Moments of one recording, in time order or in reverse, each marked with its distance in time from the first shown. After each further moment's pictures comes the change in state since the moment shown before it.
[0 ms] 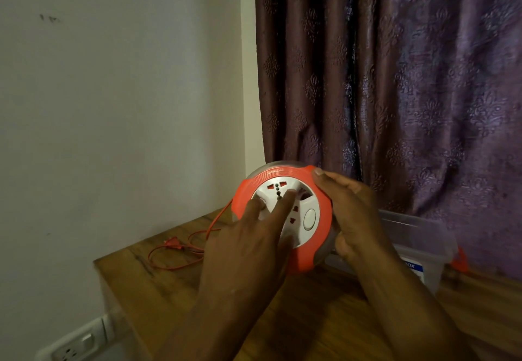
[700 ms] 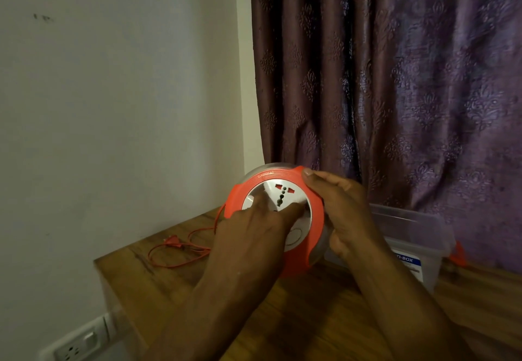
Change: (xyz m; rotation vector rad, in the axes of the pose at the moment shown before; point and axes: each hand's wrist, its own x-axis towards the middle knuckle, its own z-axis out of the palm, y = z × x) left_hand 0.015 0.006 0.000 0.144 -0.203 0.015; right_hand -0.002 0.002 0.002 -0.016 -0.056 0.035
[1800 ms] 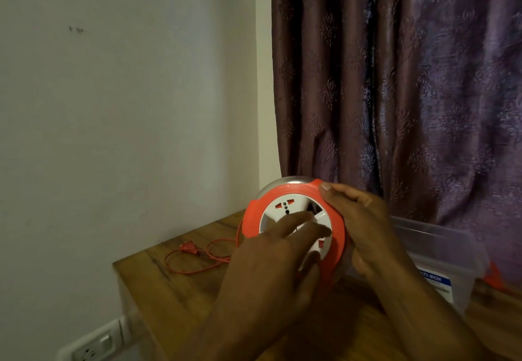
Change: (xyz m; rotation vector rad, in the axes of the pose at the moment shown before) left_hand -0.026 -0.006 -0.013 -0.370 0.197 0.150; right_hand -0.002 0.004 0.005 -0.014 -0.025 -0.048
